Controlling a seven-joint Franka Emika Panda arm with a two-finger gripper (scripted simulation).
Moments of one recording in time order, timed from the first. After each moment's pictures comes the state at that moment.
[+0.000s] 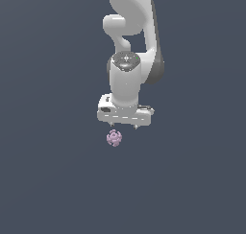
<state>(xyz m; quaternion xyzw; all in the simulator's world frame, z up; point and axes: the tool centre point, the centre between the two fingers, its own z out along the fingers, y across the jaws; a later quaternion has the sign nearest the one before) 0.027 0.004 0.162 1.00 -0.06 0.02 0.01</state>
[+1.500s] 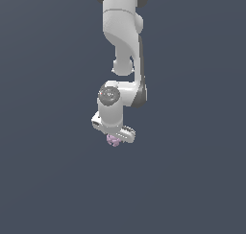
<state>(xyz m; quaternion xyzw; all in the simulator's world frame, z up) 0.018 -0.043 0.046 0.98 -0.21 0.00 0.00</state>
